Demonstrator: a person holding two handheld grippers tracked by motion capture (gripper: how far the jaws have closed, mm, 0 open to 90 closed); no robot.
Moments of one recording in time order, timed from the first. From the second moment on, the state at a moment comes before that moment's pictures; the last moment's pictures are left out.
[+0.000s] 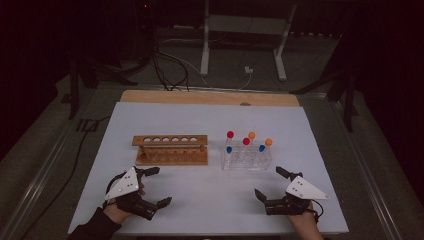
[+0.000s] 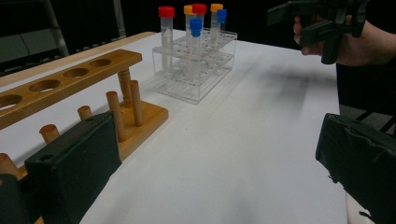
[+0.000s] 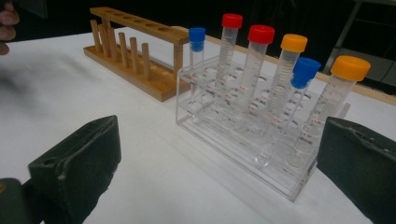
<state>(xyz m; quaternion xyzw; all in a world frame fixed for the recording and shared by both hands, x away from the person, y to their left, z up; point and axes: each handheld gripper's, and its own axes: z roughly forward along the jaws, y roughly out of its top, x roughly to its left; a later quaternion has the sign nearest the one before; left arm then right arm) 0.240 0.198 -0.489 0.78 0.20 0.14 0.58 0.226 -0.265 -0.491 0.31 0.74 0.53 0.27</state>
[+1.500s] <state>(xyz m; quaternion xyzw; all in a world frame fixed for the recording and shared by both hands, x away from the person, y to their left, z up) 0.238 0.202 -0.487 0.77 0.20 0.14 0.59 0.248 -0.241 -0.427 0.37 0.72 0.51 0.30</state>
